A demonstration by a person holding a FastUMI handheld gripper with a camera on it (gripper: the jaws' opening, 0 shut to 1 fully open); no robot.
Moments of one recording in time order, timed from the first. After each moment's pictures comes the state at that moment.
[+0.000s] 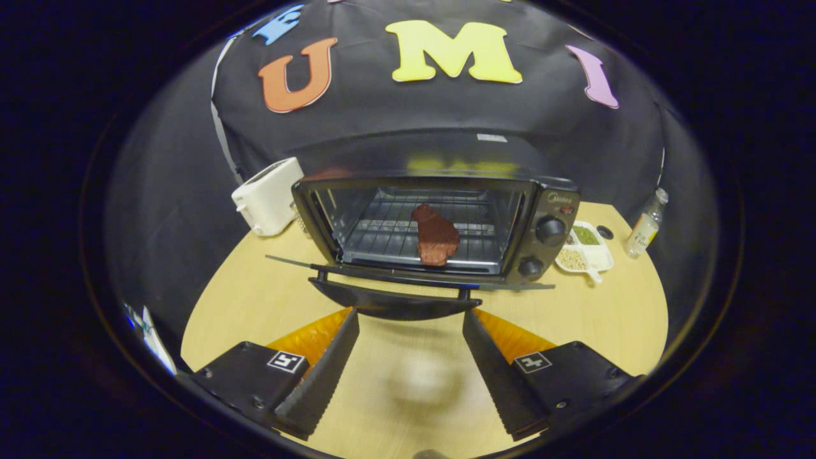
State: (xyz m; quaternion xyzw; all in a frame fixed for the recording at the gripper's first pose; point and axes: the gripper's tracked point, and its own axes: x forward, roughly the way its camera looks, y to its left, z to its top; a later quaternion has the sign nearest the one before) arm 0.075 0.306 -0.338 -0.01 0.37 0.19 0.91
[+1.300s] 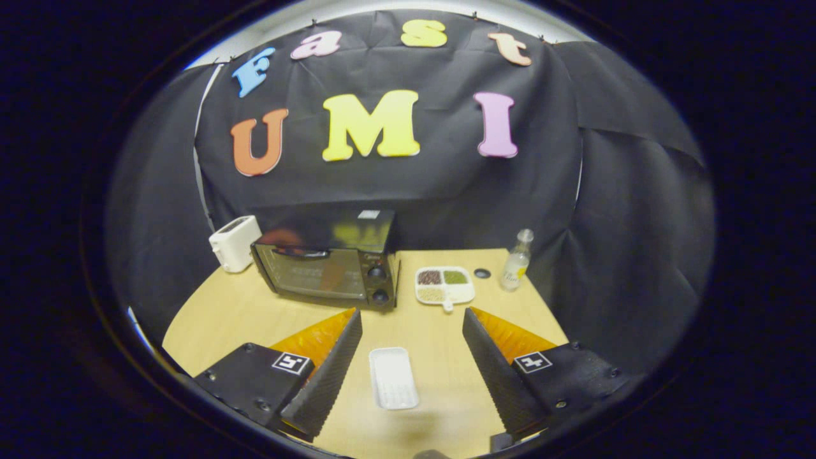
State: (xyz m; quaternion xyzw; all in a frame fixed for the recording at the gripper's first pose) arm -0.004 0.045 -0.171 -0.02 0.21 0.11 0.97
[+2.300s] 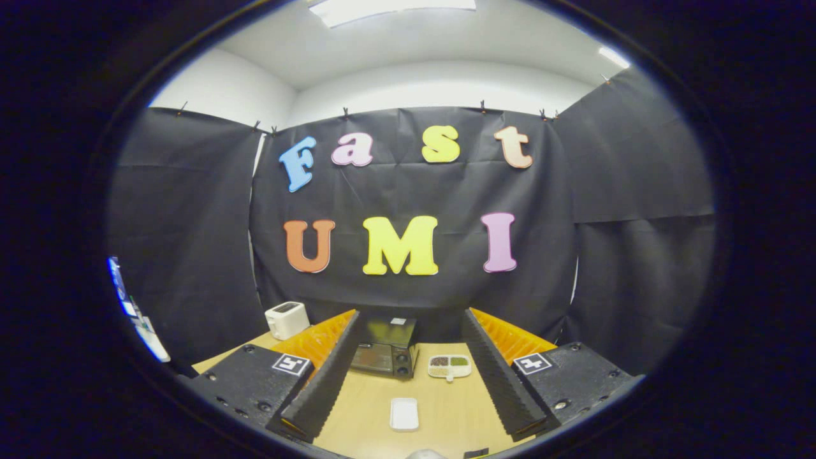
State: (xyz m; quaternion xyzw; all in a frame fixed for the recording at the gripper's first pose) arm -0.124 0.031 0.015 0.01 0.02 0.18 0.98
